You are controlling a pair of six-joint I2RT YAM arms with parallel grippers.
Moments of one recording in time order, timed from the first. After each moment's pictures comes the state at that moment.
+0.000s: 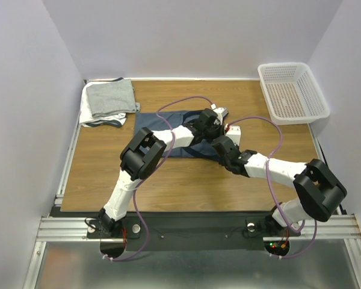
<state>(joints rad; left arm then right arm) -0.80 2.23 1.58 0.03 0.29 -0.53 0.73 1.45 0.73 -0.20 0.59 0.62</state>
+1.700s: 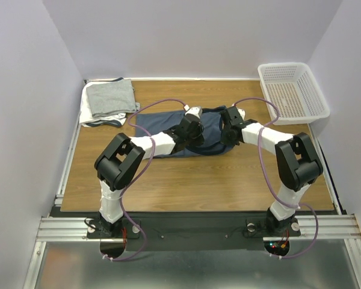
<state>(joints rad) -0.75 1.93 1.21 0.08 -0.06 -0.60 0.42 1.77 1.12 -0.39 0.27 0.59</state>
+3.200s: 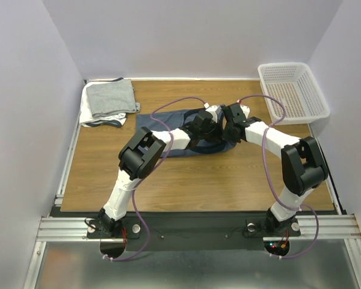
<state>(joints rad) -0.78 2.22 1.47 0.24 0.24 -0.61 0.42 1.71 1.15 -0.44 0.29 0.67</state>
